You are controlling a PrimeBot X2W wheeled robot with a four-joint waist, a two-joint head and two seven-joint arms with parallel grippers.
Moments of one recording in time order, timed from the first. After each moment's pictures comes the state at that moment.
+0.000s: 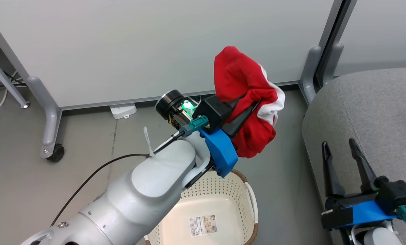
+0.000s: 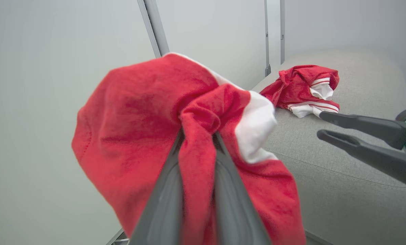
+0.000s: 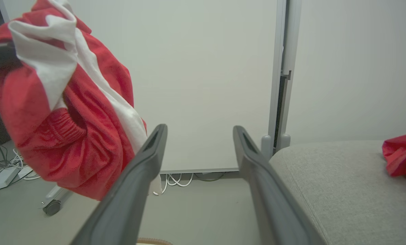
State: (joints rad) left arm -1.00 0.05 -1.13 0.69 -0.64 -0.04 -0.26; right arm -0.10 -0.12 0.00 0.14 0.13 0.13 -0.26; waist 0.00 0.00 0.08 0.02
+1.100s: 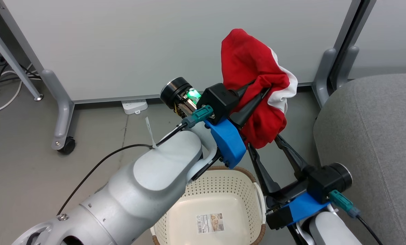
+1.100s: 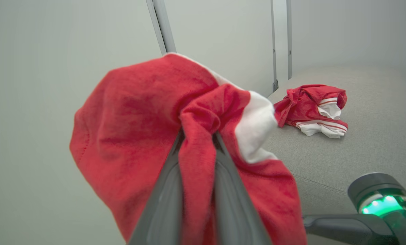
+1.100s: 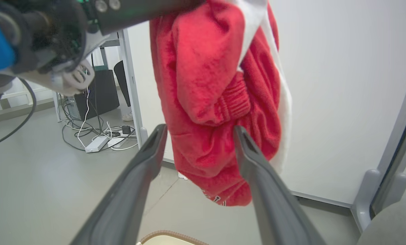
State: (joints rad) left arm -1.05 0.05 -1.13 0.63 -0.68 -0.01 -0.26; right arm -0.24 -0.12 0.35 0.22 0.14 0.13 -0.26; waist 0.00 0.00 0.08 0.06
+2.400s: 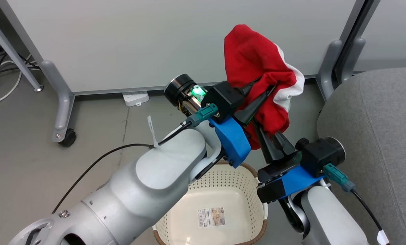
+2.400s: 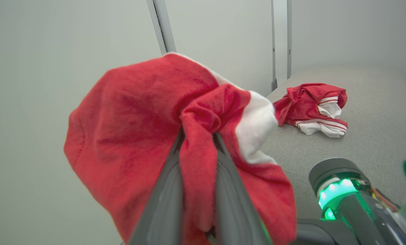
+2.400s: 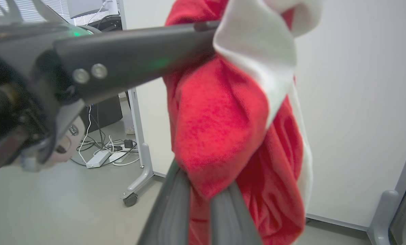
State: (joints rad) left arm -1.07 0.05 -1.15 0.60 -0.70 0.01 -0.26; right arm -0.39 -0.07 0.34 0.29 0.14 0.13 -0.26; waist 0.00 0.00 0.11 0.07
